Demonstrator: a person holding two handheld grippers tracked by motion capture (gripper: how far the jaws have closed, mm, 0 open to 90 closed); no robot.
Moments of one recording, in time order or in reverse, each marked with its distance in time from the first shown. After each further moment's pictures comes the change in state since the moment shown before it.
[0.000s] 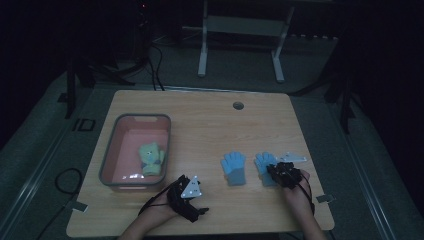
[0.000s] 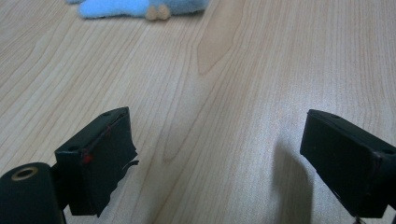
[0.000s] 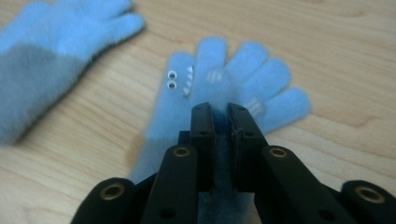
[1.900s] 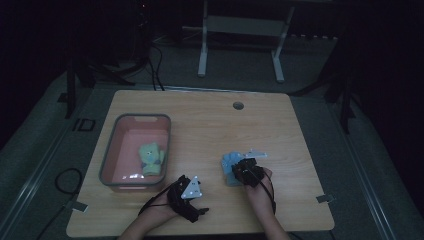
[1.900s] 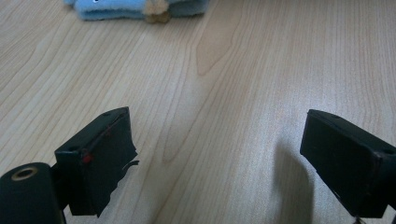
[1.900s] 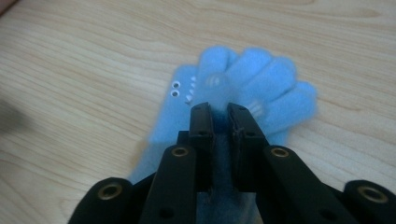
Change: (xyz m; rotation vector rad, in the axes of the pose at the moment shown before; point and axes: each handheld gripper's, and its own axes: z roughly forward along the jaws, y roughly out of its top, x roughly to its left) left arm -0.001 0.001 0.000 0.000 0.004 0.006; right arm 0.104 0.044 0.026 0.035 0.070 0.049
